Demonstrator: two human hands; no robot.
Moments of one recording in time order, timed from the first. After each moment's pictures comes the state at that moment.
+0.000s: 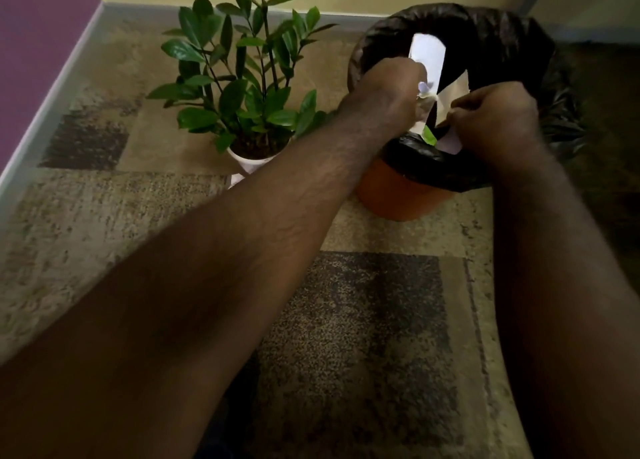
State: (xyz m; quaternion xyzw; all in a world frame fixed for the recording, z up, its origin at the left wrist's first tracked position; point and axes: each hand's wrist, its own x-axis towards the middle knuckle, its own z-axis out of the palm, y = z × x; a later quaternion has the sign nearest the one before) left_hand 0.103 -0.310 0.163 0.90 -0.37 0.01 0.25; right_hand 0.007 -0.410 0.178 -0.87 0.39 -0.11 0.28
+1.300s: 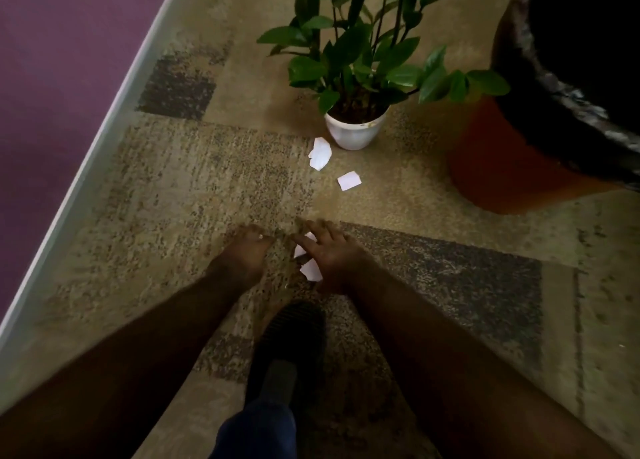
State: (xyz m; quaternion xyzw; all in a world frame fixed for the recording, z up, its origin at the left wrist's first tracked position) left_hand 0.044 0.069 -0.080 0.95 -0.21 -0.24 0.01; right_hand -0.009 -0.149 -0.064 -0.95 -0.18 0.22 0.15
